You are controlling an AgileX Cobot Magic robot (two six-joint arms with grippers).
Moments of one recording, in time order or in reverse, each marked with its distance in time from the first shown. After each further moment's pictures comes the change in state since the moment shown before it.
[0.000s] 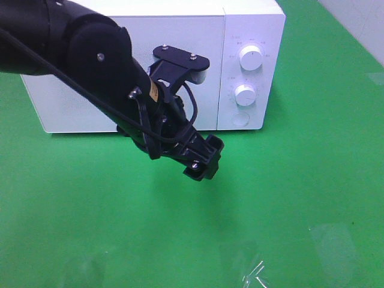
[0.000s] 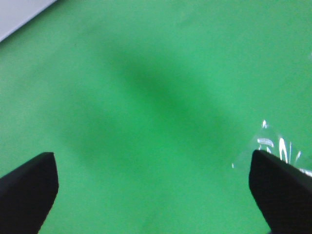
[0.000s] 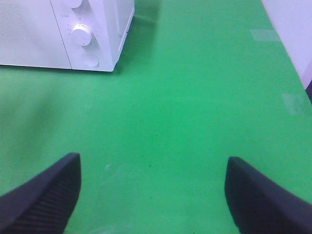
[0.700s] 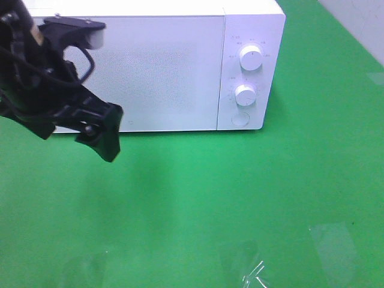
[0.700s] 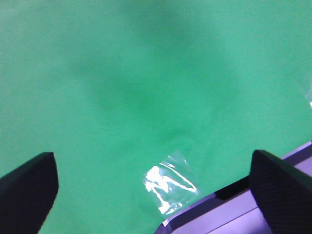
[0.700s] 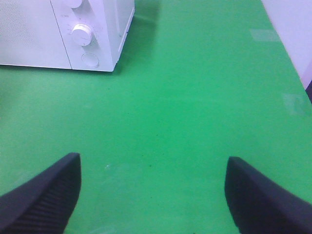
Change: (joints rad) left arm 0.259 -0.220 0.004 0.000 0.441 -0.022; right arm 0.000 0.000 0.000 0.000 0.000 0.000
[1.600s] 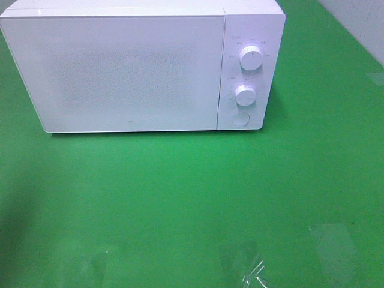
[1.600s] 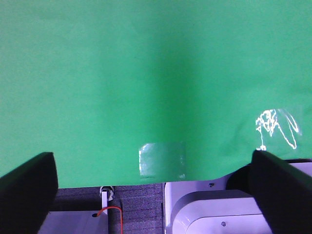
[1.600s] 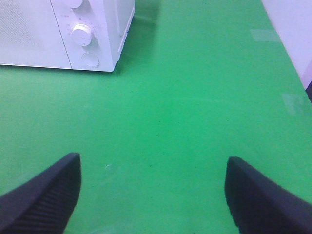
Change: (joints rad) left arm 0.531 -0.481 0.381 0.000 0.071 0.111; right arm 0.000 0.000 0.000 0.000 0.000 0.000
